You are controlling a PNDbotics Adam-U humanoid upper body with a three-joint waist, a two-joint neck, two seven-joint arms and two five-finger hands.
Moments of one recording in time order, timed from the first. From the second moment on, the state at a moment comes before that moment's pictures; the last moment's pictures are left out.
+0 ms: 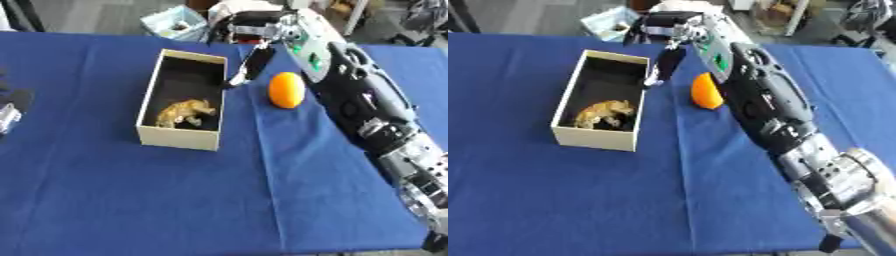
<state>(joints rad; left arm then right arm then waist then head) -0.35 0.47 -0.03 -1.76 -0.04 -0.02 -0.01 -1.08 -0.36 0.20 -0.92 0.85 -0.34 0.58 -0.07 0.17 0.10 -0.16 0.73</state>
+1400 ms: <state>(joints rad) -0.34 0.47 -0.02 -1.76 -0.04 -0.02 -0.01 -1.01 -0.40 0.05 -0.69 1.03 -0.20 0.39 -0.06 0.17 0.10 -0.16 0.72</state>
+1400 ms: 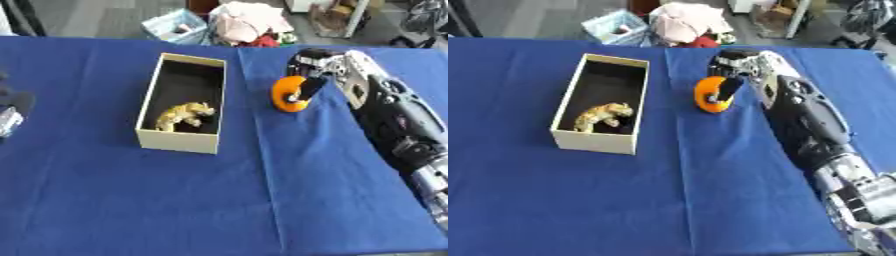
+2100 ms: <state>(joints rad) -0.34 0.47 -0.02 -1.76 -0.04 -0.02 -0.01 -1.10 -0.35 0.08 -0.85 0.96 -0.24 0.29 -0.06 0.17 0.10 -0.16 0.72</state>
